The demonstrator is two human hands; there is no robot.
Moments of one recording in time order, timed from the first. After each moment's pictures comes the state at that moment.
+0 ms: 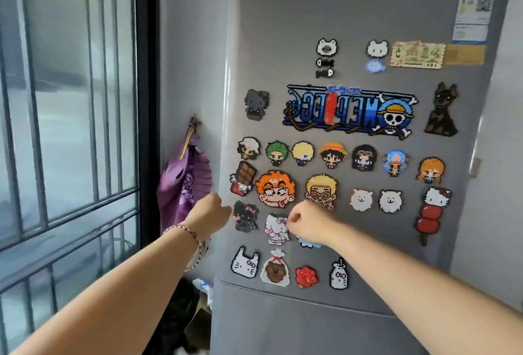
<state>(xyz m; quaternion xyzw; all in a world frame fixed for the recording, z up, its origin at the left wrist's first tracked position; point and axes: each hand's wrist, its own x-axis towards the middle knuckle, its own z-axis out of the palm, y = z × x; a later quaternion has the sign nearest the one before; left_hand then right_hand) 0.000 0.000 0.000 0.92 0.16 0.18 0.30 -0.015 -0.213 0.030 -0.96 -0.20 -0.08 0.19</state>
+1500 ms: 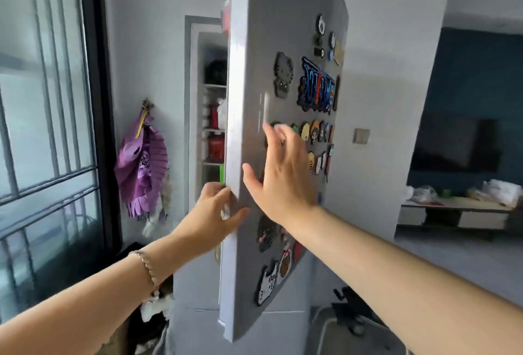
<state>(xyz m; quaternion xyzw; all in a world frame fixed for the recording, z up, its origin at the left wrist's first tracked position) -0.299 -0.159 -0.010 0.90 -0.14 0.22 0.34 -0.293 -0.298 0.045 -0.80 -0.21 -0.54 0.14</state>
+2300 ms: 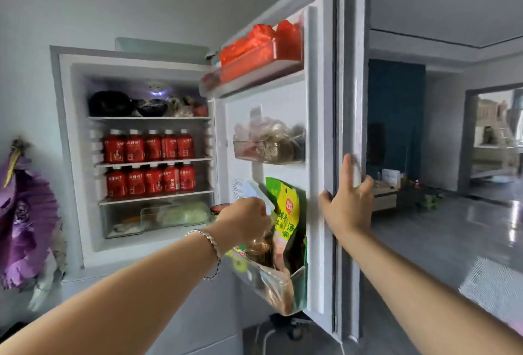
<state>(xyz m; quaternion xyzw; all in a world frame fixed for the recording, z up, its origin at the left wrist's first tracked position) -0.299 -0.397 0.048 0.94 -0.26 0.11 0.18 -0.337 -0.580 0.028 -0.83 0.21 -0.48 0.19</state>
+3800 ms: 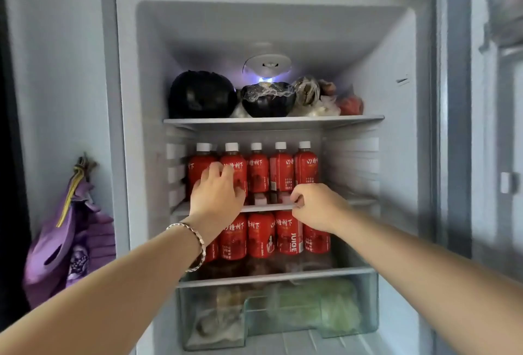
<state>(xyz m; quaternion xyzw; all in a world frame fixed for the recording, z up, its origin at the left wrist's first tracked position) 0.217 -0.113 0.099 0.91 -0.07 0.38 0.12 0.192 -0.299 0.096 -0.96 -0.09 -0.19 0.19</state>
